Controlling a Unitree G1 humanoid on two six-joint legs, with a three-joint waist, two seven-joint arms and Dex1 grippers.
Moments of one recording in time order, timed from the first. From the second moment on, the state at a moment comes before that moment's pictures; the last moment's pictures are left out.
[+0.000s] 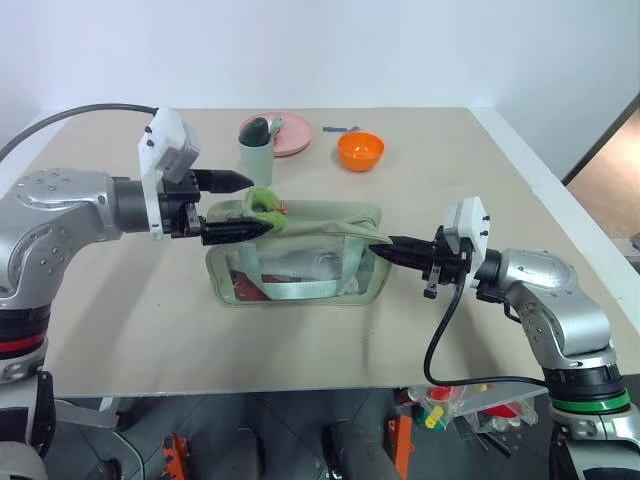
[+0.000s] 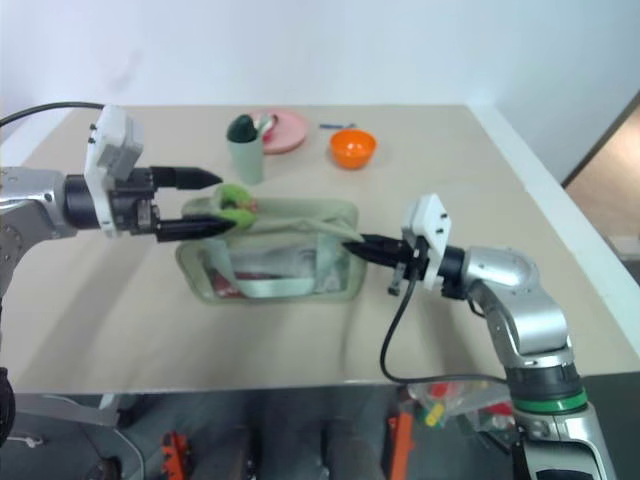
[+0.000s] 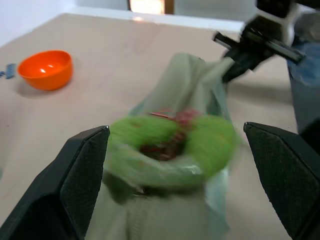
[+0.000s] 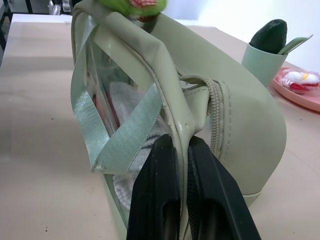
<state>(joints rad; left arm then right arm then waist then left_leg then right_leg) -0.71 0.90 0.06 -0.29 -0.78 0.87 -1.00 -0.45 -0.65 -0.03 -0.16 0.47 0.34 1.03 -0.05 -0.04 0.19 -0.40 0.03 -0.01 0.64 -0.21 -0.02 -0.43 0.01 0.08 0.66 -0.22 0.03</state>
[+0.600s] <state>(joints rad) -0.35 0.82 0.45 -0.43 -0.82 0.88 -0.72 -0.47 -0.64 -0.01 -0.11 0.45 0.30 1.06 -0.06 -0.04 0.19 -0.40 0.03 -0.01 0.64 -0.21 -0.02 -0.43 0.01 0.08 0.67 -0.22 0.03</state>
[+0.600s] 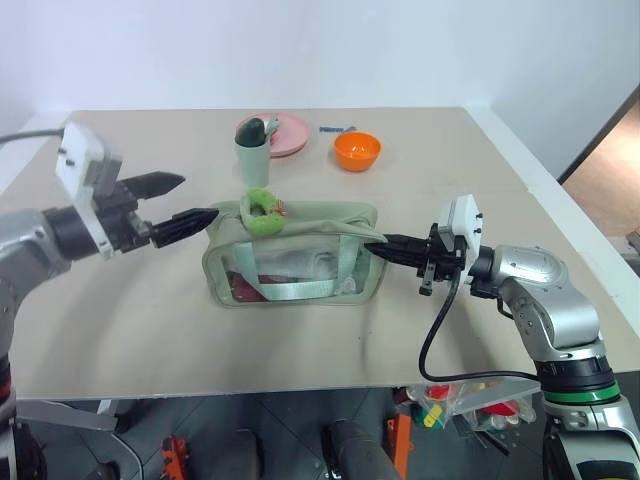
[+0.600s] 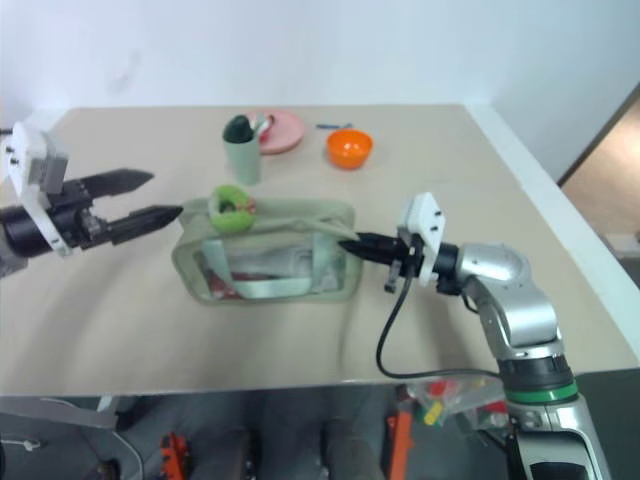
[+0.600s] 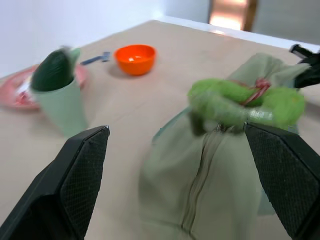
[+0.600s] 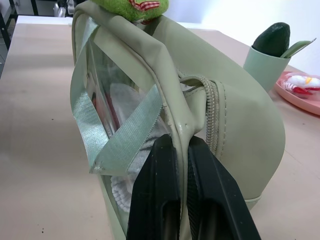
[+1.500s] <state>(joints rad) -0.17 0.61 0.27 -0.52 -0.78 0.74 -0.54 -0.52 -0.69 0.02 -0.07 0.47 0.39 1.14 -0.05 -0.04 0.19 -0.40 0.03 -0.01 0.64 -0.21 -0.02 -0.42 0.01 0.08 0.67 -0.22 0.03</state>
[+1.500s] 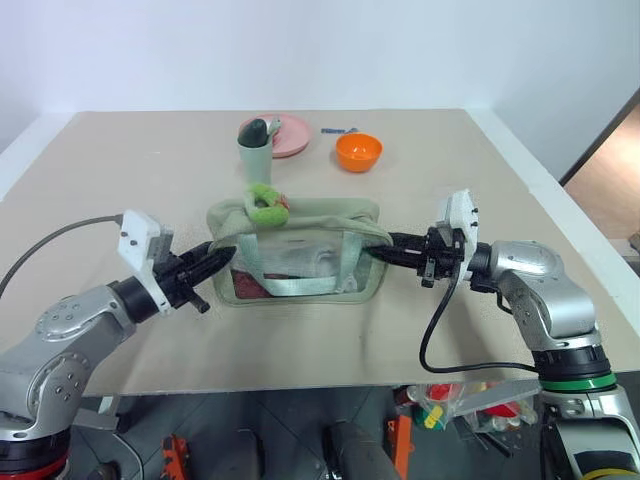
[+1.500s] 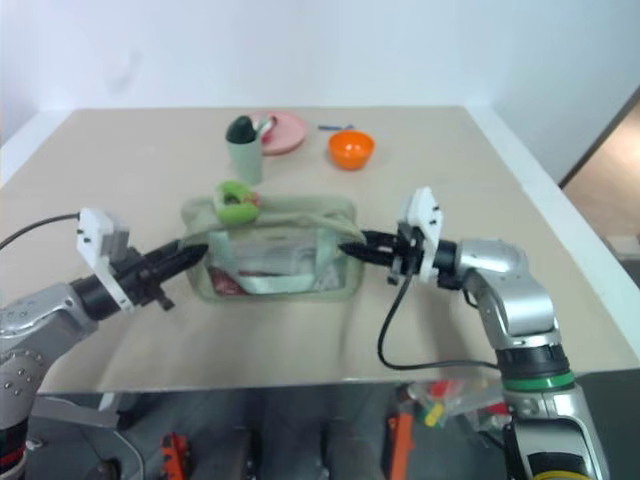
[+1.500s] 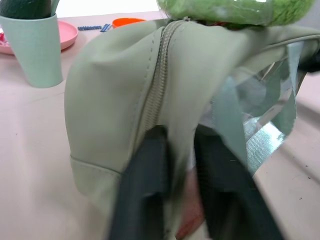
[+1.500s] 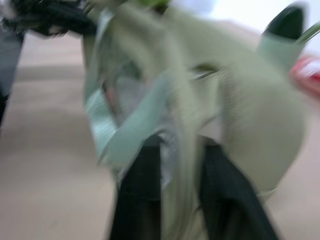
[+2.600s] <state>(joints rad) -0.29 0.48 0.12 -0.42 -0.64 0.64 -0.52 -0.88 -0.43 0.19 -0.04 0.27 0.34 0.91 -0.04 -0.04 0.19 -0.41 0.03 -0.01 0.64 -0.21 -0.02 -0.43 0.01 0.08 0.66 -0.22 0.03</state>
